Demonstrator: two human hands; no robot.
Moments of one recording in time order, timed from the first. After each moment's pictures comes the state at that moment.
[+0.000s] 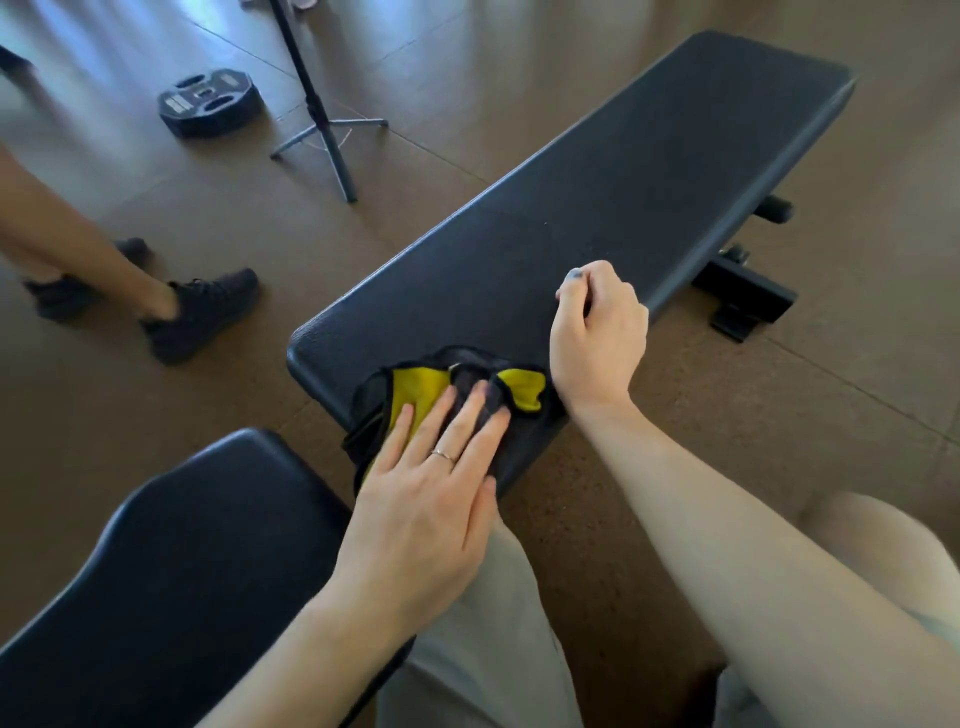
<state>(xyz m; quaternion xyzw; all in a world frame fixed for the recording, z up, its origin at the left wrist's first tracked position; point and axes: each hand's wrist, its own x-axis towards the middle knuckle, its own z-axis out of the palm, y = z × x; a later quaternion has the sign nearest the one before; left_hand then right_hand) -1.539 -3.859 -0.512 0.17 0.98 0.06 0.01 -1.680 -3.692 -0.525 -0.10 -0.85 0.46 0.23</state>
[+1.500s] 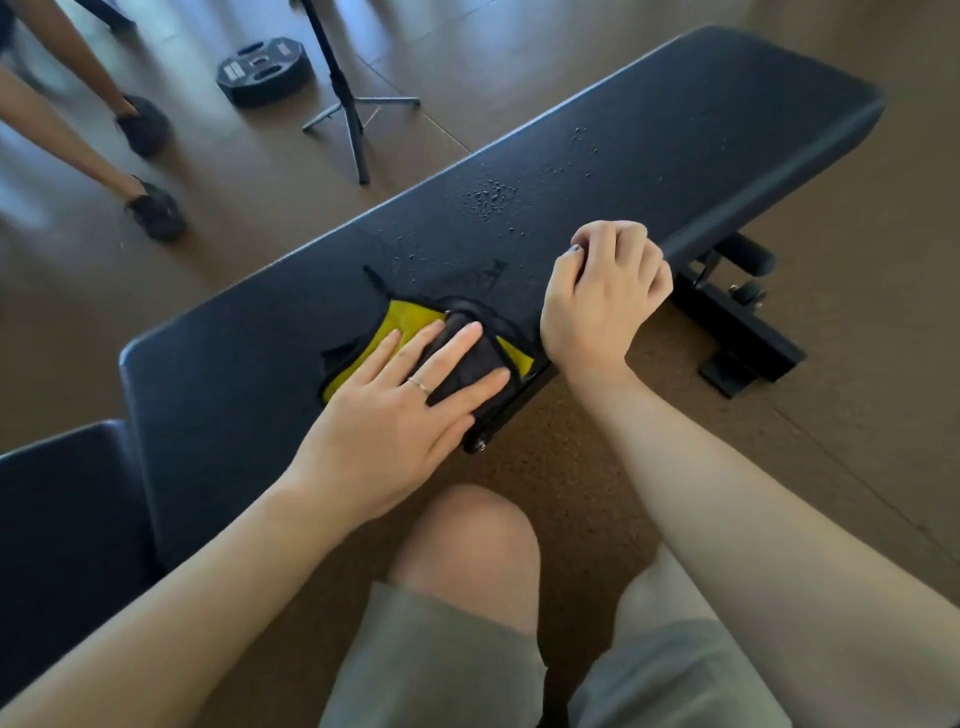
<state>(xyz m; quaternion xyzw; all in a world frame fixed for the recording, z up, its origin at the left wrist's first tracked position) -1.670 -3.701 -0.513 0.20 0.97 -0.11 -0.02 -1.822 -3.532 -0.568 -0.05 -0.88 0.35 0.32</state>
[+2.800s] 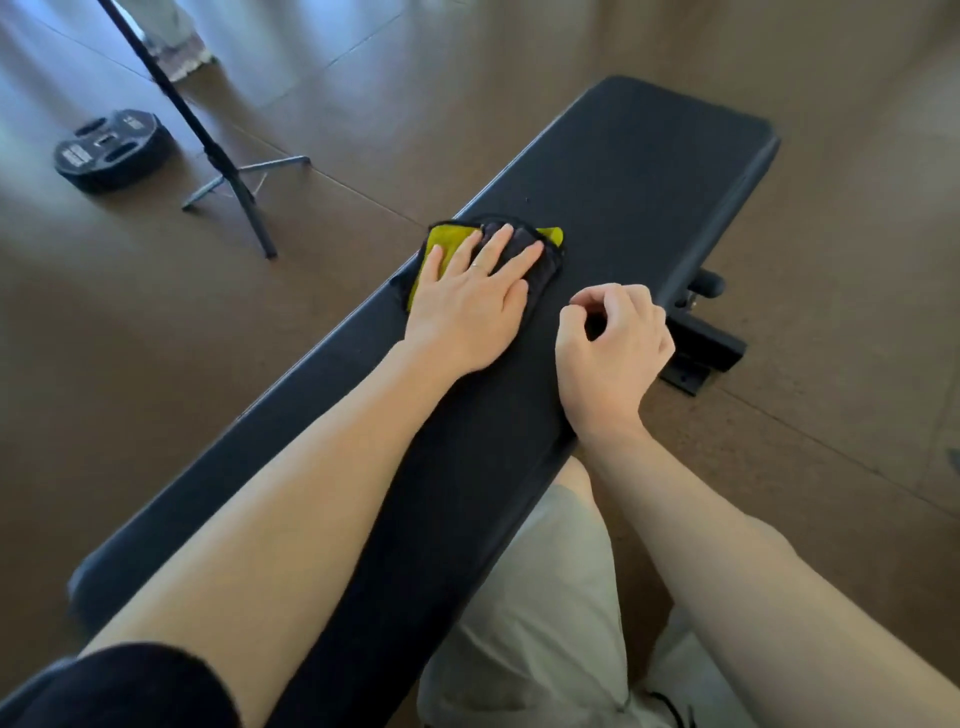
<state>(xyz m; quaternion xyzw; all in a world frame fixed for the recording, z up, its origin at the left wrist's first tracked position) -1.907 -3.684 -0.511 0.17 0.98 0.03 0.07 -1.839 -3.553 -0.539 -0.21 -0.85 0.41 0.24</state>
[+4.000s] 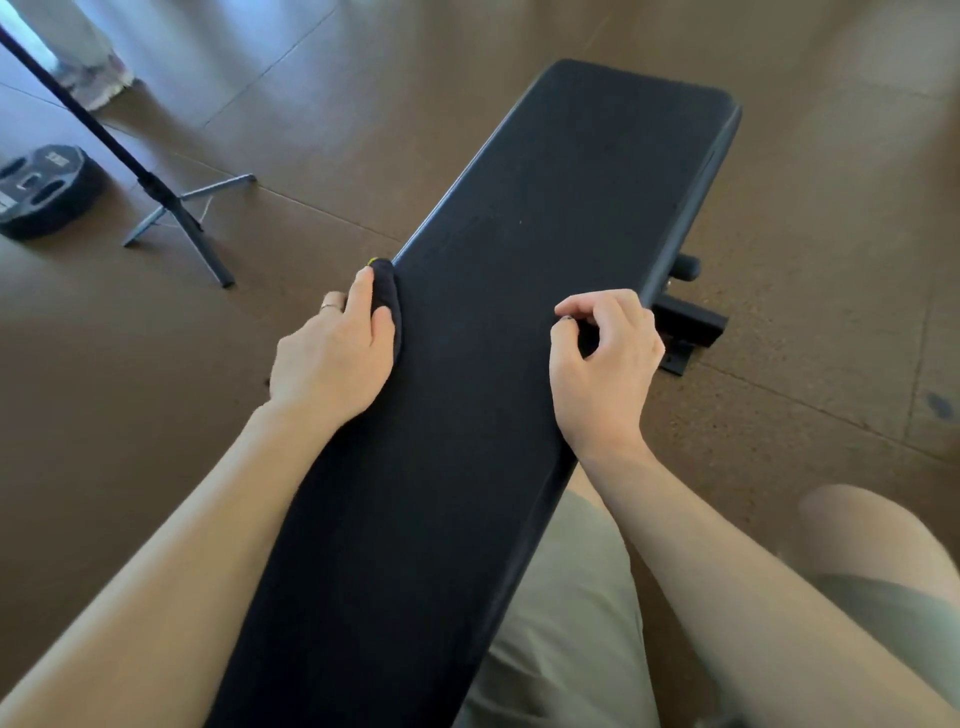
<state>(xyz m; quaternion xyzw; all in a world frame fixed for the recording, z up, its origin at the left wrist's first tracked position) -1.902 -3.758 -0.493 0.02 0.99 0.07 0.08 -1.837 -3.553 -0.542 -0.21 -0.83 0.44 0.26</state>
